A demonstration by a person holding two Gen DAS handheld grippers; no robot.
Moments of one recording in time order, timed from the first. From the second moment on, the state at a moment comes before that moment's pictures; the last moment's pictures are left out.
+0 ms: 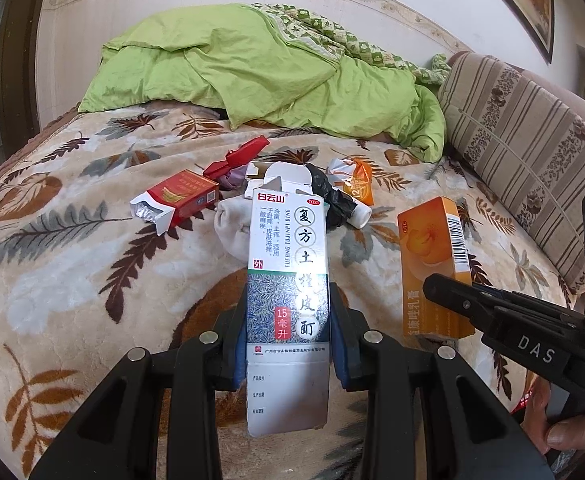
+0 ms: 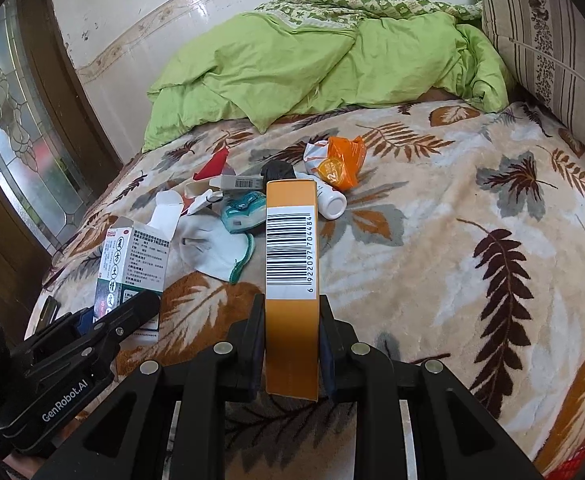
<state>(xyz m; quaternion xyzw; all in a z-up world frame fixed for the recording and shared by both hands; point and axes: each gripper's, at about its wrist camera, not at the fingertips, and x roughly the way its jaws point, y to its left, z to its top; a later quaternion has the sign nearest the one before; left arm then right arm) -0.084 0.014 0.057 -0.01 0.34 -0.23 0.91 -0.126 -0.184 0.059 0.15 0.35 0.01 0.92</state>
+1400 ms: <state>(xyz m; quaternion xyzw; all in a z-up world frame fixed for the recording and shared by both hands) -0.155 0.009 0.082 0.01 0.33 -0.25 0.91 -0.197 -0.203 0.084 0.19 0.31 0.03 0.93</state>
